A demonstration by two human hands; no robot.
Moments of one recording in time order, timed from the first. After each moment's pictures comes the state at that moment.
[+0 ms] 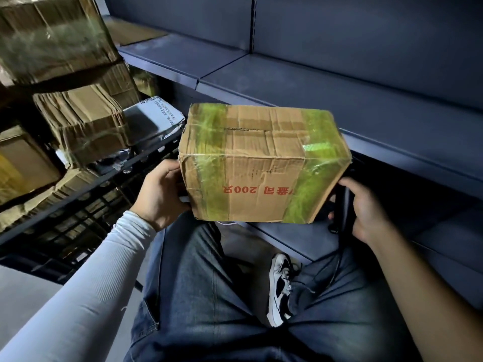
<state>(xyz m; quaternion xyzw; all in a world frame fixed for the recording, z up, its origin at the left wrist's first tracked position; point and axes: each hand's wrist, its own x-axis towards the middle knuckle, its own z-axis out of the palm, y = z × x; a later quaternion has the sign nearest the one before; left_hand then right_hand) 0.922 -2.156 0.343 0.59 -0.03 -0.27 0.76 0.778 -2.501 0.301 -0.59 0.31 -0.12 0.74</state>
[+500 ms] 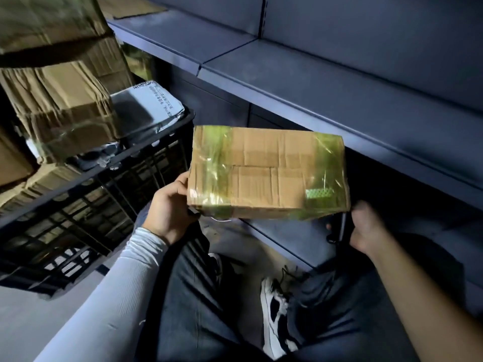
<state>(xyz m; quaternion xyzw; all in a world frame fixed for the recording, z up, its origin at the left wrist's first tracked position) 0.939 -2.173 0.275 0.51 -0.01 -0.29 0.81 0.807 -2.518 0.258 -0.59 0.38 -0.04 0.71</state>
